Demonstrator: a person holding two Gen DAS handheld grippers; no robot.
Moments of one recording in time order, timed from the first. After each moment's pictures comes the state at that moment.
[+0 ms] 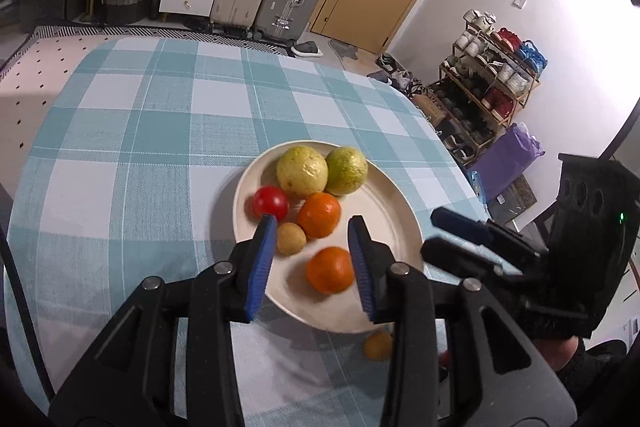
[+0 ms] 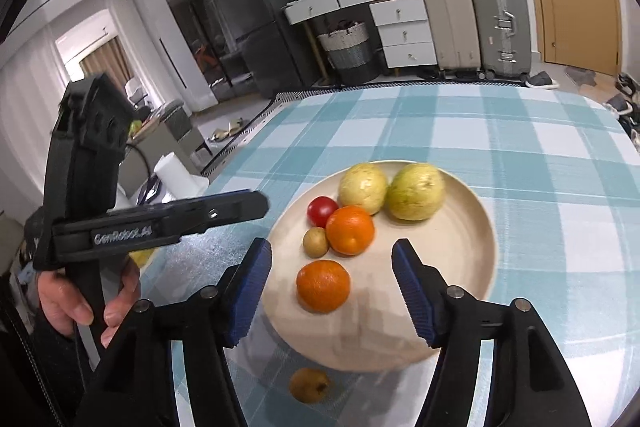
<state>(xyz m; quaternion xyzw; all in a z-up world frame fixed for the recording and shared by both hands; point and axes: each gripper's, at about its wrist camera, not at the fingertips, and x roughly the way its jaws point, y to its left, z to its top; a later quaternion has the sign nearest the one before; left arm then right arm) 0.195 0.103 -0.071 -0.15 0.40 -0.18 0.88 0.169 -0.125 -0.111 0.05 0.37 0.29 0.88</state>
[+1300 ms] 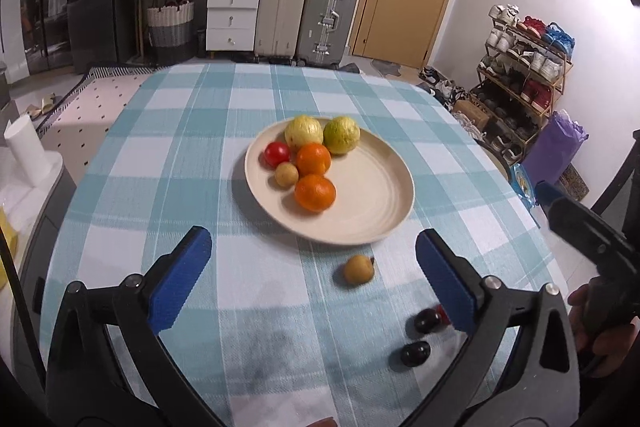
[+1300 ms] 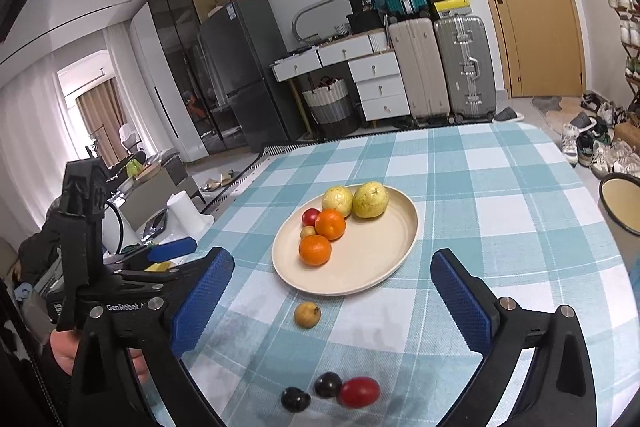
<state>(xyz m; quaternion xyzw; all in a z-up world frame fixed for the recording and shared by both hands) 0.067 0.052 -0.050 -0.08 0.37 -0.08 0.92 0.049 -0.200 -0.071 0.09 0.28 0.25 0.92</state>
